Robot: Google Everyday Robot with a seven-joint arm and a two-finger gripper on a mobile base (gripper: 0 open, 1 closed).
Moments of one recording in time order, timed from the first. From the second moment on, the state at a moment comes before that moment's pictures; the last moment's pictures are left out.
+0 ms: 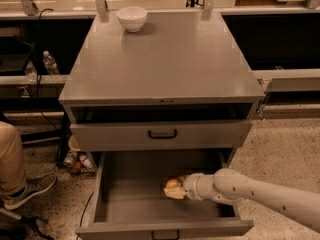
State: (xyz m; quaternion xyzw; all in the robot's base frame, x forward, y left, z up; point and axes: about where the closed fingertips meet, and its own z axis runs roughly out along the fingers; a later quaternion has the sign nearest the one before) arm 0.525 -0.057 0.402 -0.34 0.84 0.28 0.32
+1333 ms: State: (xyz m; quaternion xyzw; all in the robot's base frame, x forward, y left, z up) arm 0.545 -0.107 0.429 -0.29 0.84 0.28 0.35
